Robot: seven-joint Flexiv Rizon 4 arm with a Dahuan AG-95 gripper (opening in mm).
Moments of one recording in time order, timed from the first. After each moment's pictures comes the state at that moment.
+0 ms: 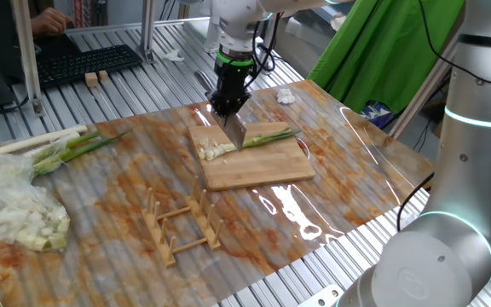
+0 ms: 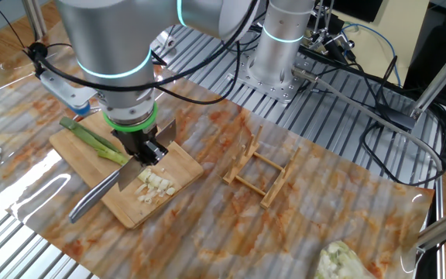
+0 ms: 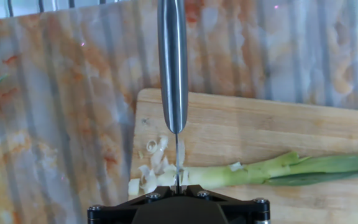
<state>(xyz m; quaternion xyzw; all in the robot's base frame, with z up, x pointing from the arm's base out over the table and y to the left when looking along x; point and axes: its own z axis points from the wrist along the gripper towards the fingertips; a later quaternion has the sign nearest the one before) 0.593 -0.069 0.110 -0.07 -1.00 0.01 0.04</state>
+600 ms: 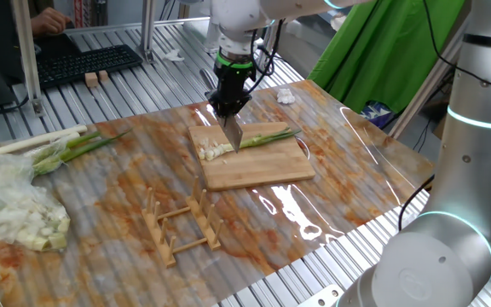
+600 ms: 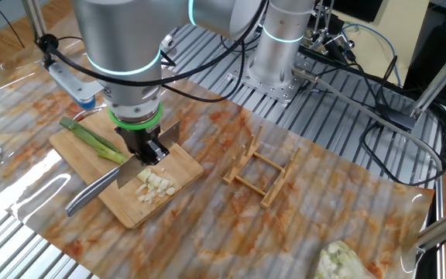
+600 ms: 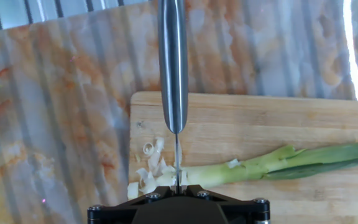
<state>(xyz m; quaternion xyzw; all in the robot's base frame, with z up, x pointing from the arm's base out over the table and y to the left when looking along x) 0.590 -0.069 0.111 -0.11 -0.99 0.01 0.04</state>
